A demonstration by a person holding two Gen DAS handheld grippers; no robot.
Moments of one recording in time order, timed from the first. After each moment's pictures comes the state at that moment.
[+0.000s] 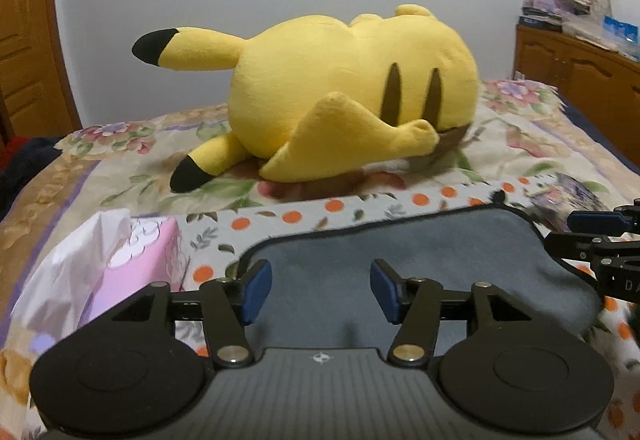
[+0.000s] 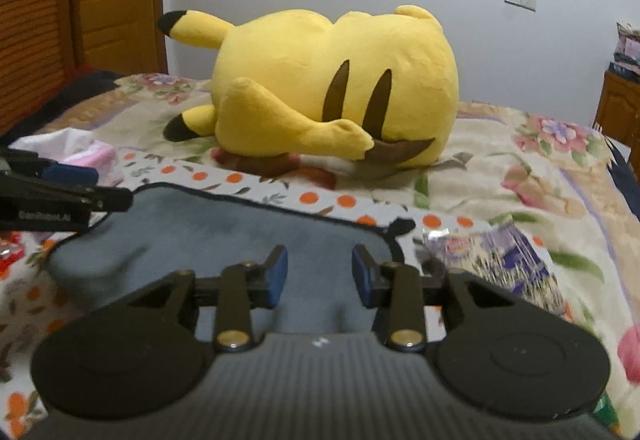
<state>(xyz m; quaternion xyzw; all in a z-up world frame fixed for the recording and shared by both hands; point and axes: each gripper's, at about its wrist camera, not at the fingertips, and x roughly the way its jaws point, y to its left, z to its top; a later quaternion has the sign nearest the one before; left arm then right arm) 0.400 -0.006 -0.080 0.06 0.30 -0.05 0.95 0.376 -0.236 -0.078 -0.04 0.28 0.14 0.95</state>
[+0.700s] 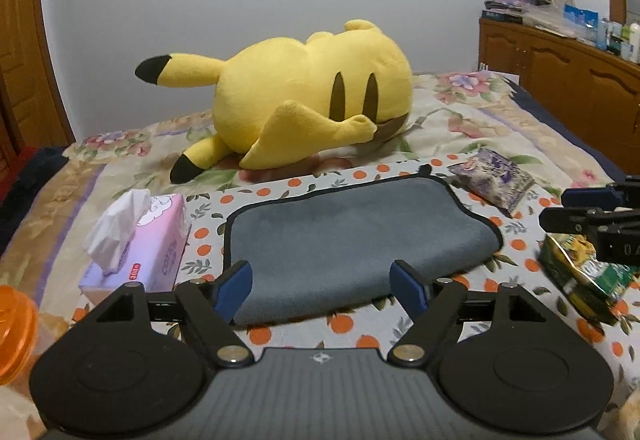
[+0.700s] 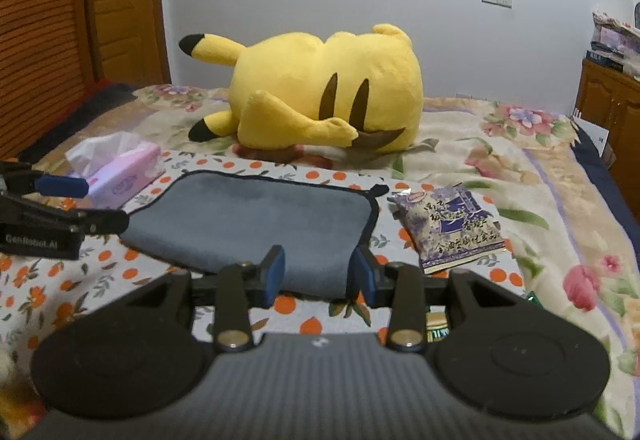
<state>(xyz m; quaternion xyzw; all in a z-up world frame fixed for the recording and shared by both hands) 0.283 -0.026 -0.038 0.08 0.30 -0.08 0.95 0.276 -0.264 -0.039 -0.02 0.28 0.13 0.95</state>
